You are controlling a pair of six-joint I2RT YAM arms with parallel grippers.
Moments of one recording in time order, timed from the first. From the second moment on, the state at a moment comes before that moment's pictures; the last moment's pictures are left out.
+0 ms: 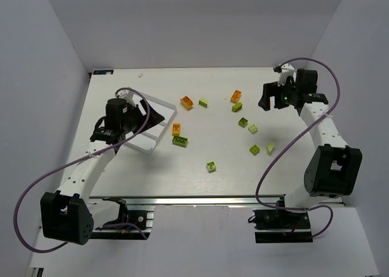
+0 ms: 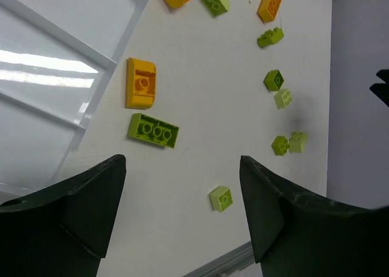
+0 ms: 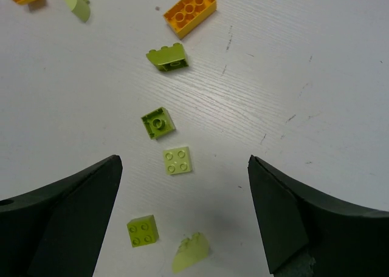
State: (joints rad) left arm -0.19 1.15 0.87 -0.27 0.29 -0.63; right arm -0.05 1.54 1.29 -0.46 -0.44 -0.22
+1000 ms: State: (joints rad) left arm -0.63 1.78 1.37 -0.75 -0.15 -1.32; right arm 0.19 1.55 1.18 -0.51 -0.62 -0.52
